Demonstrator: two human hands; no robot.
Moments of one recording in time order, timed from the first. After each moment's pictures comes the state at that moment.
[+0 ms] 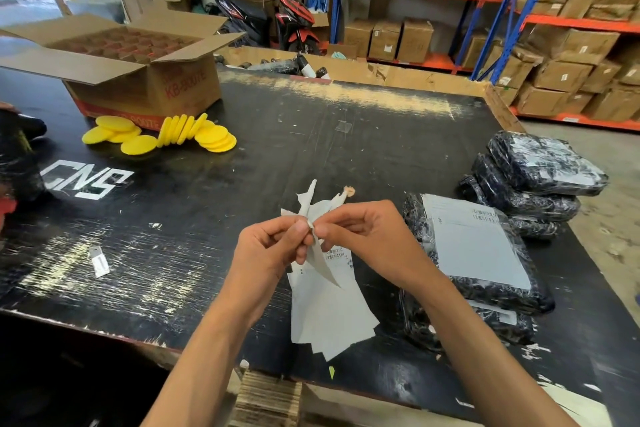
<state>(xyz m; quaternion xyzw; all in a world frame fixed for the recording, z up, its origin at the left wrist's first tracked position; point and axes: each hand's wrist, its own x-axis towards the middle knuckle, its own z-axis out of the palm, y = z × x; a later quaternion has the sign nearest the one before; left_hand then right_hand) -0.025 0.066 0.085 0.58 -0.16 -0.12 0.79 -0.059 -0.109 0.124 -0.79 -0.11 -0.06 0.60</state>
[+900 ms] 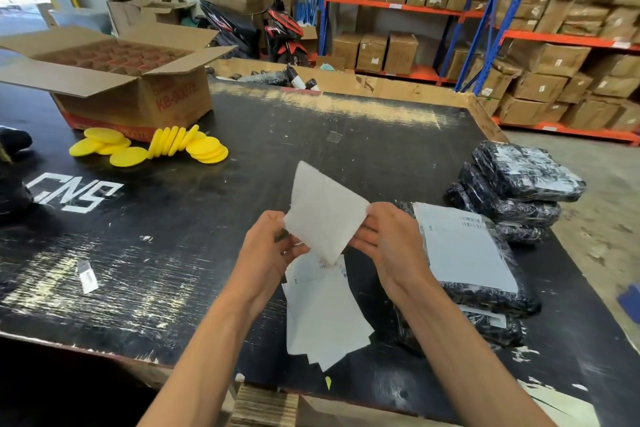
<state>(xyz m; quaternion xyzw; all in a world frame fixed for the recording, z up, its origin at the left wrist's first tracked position) 0.001 0.049 0.083 0.56 -0.04 -0.15 0.81 -0.059 -0.108 0.120 -0.60 0.18 -0.14 0.76</state>
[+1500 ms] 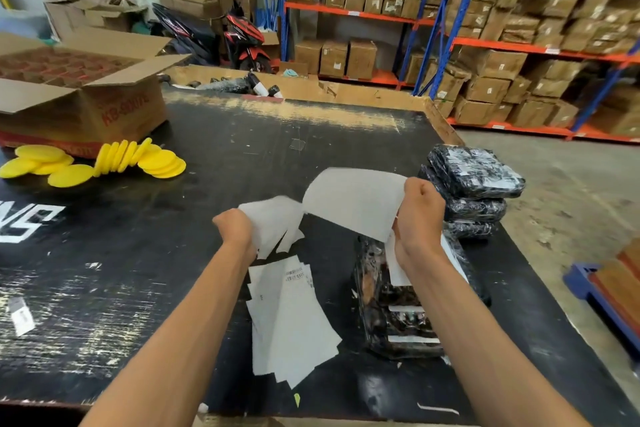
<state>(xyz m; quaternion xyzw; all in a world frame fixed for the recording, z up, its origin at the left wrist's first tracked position) 0.115 -0.010 0.051 0.57 0.25 -0.09 0.78 -0.048 -0.181 0.142 -0.60 0.30 -0.34 0.66</state>
